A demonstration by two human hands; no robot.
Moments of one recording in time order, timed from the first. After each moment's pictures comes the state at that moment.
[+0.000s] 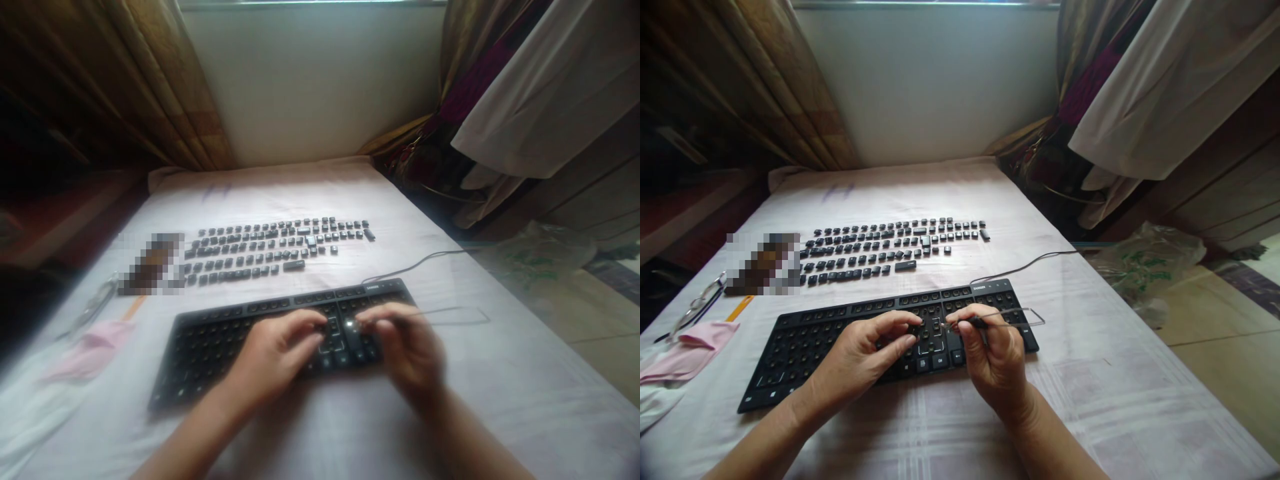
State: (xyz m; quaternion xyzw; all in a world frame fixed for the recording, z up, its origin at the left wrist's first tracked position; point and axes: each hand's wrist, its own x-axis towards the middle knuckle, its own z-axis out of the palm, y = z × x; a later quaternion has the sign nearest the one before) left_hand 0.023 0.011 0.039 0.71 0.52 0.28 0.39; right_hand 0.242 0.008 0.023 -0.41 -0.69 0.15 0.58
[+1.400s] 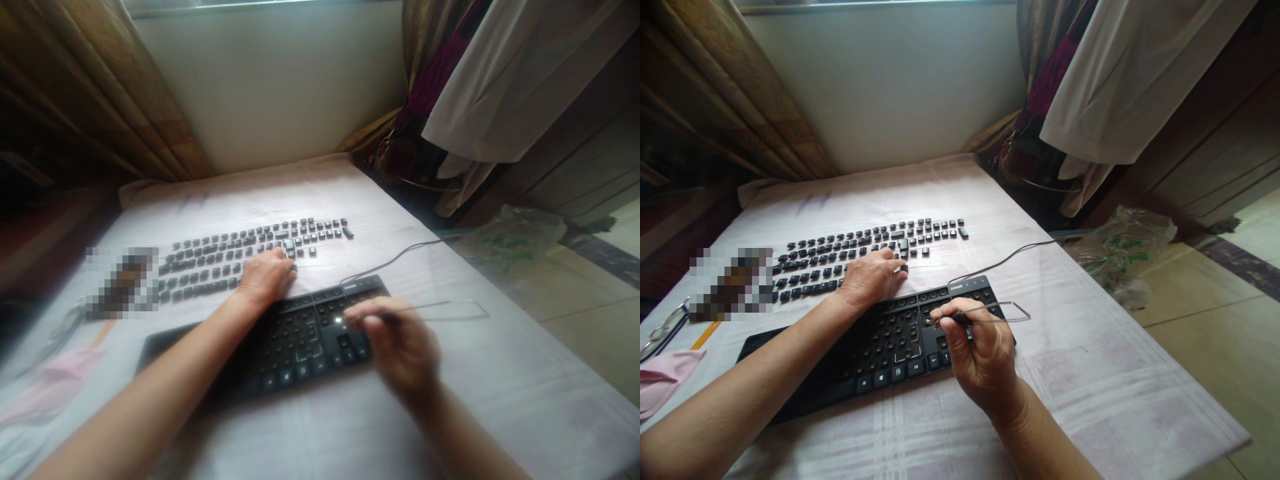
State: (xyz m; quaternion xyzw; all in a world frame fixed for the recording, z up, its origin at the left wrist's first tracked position) left_hand 0.056 0.138 0.039 0.83 0.55 -0.02 -0.04; right_hand 0.261 0.012 0.029 -0.40 -0.67 0.16 0.60
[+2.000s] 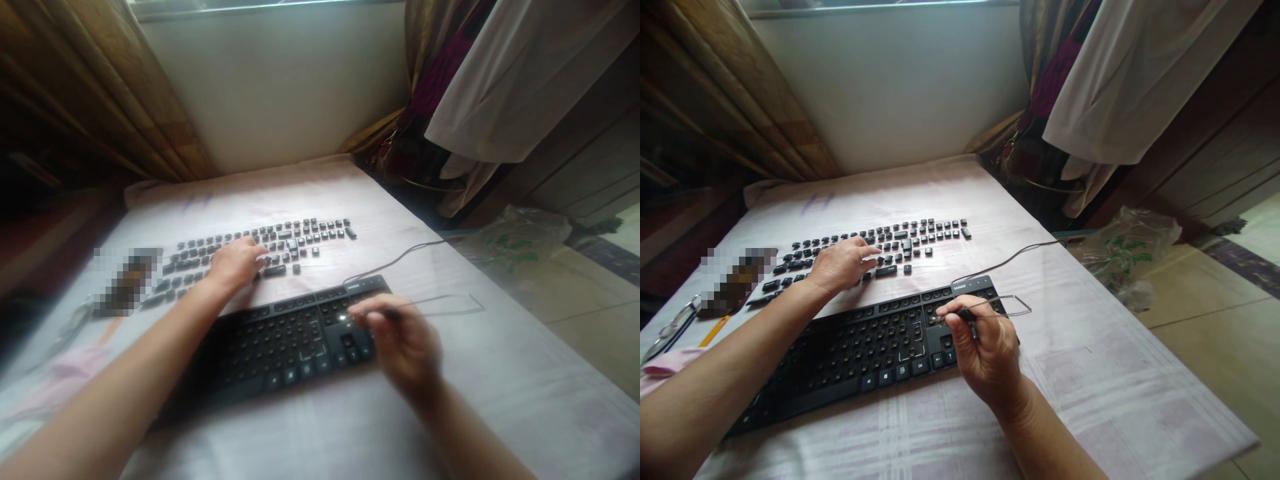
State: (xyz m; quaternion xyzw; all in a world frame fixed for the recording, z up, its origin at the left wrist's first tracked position) left_hand -0.001 0.161 0.056 0.80 0.60 -0.04 -0.07; right_hand 0.261 0.014 0.033 -0.42 -0.68 0.12 0.59
